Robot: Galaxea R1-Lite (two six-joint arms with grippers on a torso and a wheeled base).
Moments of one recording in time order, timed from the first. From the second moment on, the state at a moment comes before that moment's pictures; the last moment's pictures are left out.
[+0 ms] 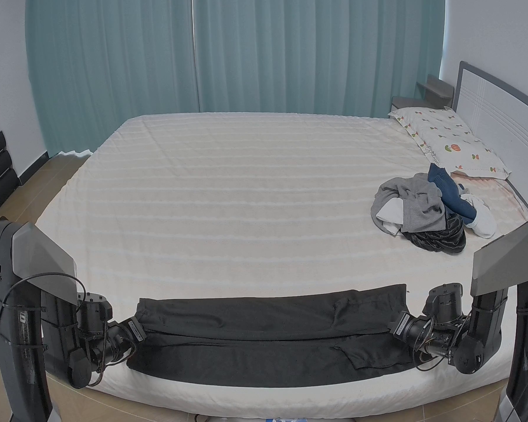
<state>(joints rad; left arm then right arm) -0.09 2.38 -0.16 -1.55 0.01 -0.59 0.29 2.31 -0.25 -1.39 -0.04 0.77</state>
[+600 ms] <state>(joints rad) -0.09 2.38 -0.13 -1.55 0.01 -0.59 0.29 2.28 -0.23 -1.38 -0.05 0.77</state>
